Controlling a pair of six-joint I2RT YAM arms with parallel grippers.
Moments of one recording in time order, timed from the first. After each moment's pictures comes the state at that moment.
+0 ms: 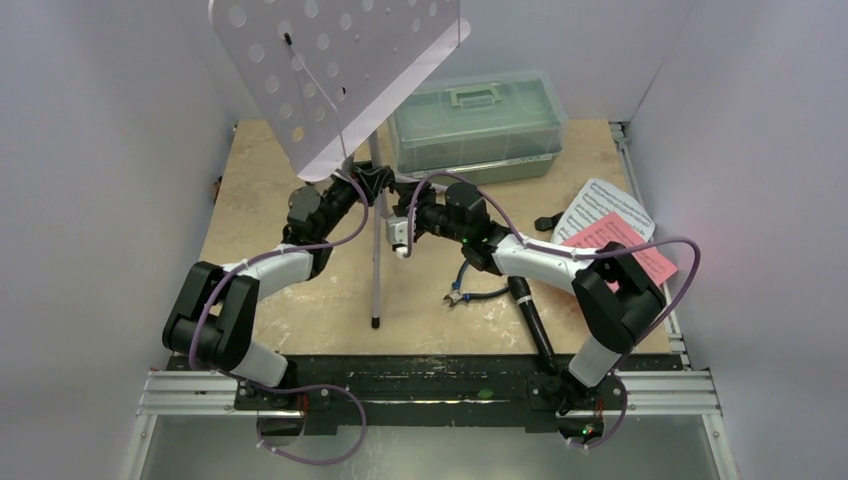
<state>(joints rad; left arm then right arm) -0.33 1.50 0.69 1.02 0.27 -0.20 0.76 1.68 1.02 0.49 -0.32 -1.17</state>
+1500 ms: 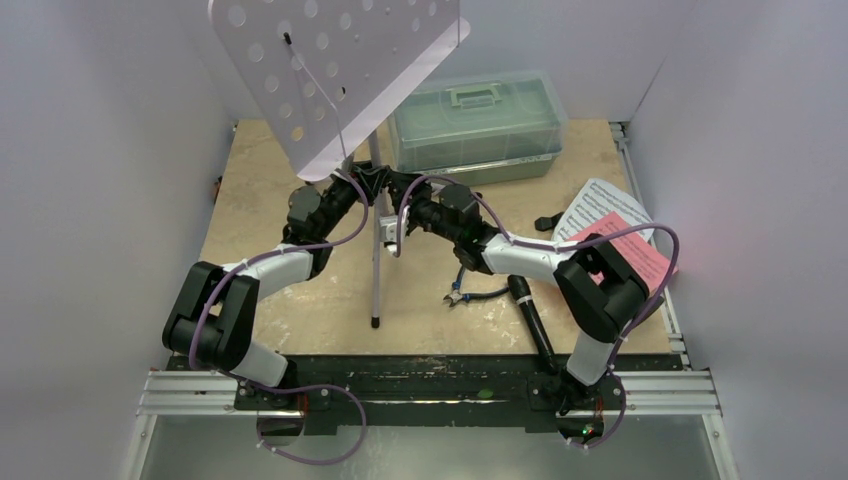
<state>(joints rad) -0.33 1.50 0.69 1.02 0.26 -0.20 0.77 1.76 1.04 0.64 -0.22 -1.27</state>
